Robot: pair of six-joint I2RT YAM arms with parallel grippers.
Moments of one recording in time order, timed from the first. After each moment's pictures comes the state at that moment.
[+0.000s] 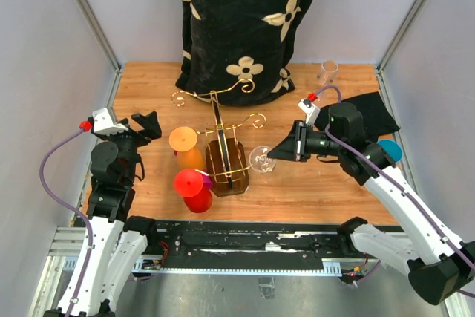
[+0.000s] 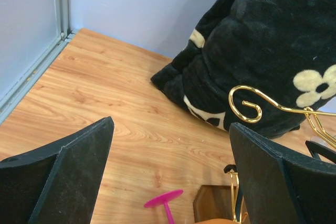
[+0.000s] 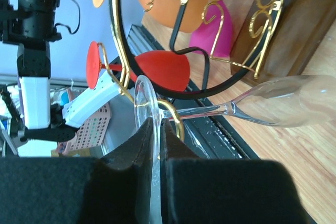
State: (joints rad) left arm -0.13 0.51 0.63 -0.07 -0.25 -0.32; right arm 0.47 0.94 0.95 -0.46 -0.71 0.70
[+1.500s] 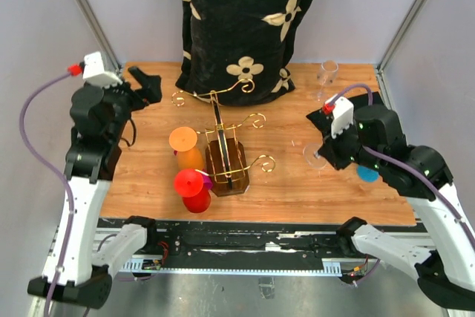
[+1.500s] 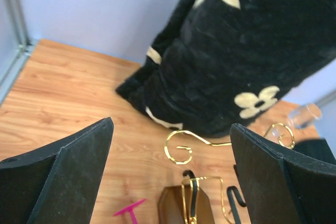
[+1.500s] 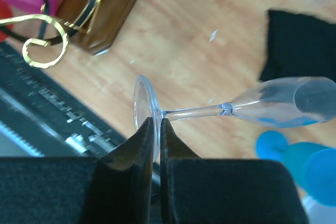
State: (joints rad) left arm -0.13 0.84 1.18 -0.35 -0.13 -0.36; right arm 0.62 0.88 1.40 -1.20 -0.06 0.01
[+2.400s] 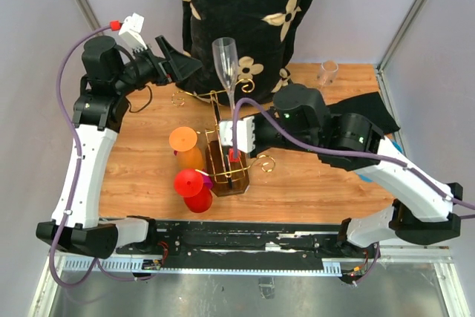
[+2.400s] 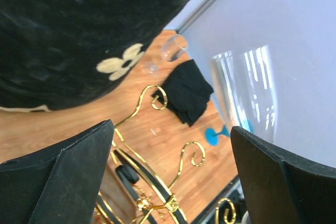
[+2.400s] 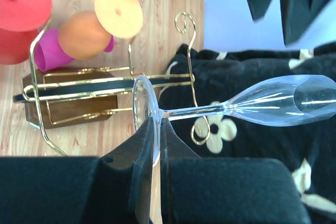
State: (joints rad) left arm -0.13 1.24 1.62 -0.51 0.53 -0.53; right arm 1.15 1.36 1.88 -0.93 0.03 -0.86
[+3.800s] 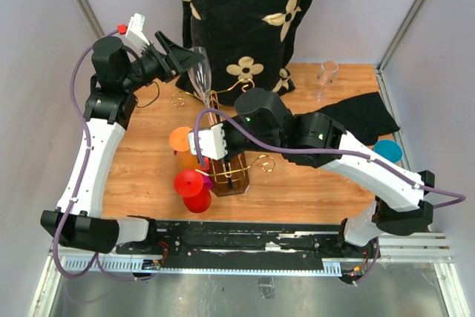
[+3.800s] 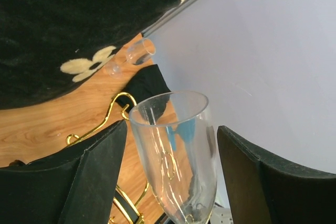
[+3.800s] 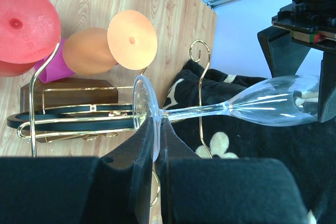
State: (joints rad) left arm -0.13 1.28 1.51 -0.27 0.60 -0.83; right arm 1.23 1.53 1.96 -0.90 0.03 -0.92
